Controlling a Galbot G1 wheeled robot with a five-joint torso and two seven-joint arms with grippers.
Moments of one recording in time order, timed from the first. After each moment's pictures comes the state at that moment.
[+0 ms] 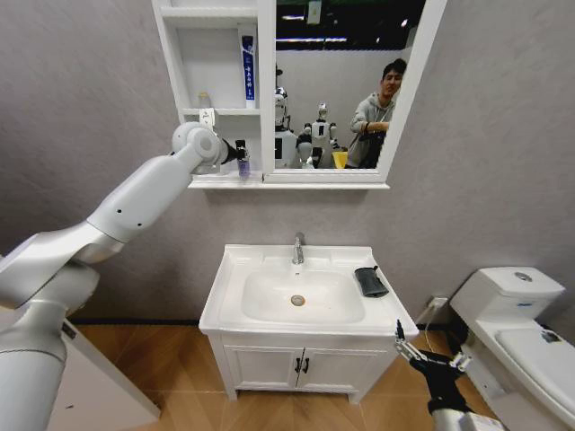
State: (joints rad) left arm -0.41 -1.06 0.47 -1.22 -1.56 0.67 -0.59; right arm -2.05 1.41 0.72 2.36 0.18 0.12 0.30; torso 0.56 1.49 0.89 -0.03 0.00
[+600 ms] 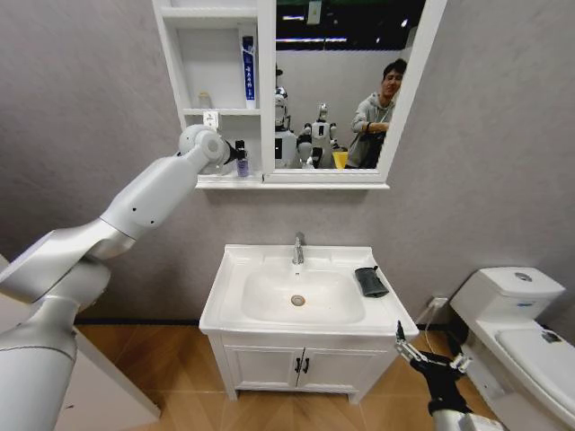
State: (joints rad) left arm -0.41 -1.08 0.49 -1.19 -1.46 0.67 -0.52; right arm -2.05 1.41 0.73 2.36 0.18 0.13 0.30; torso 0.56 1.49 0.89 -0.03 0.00
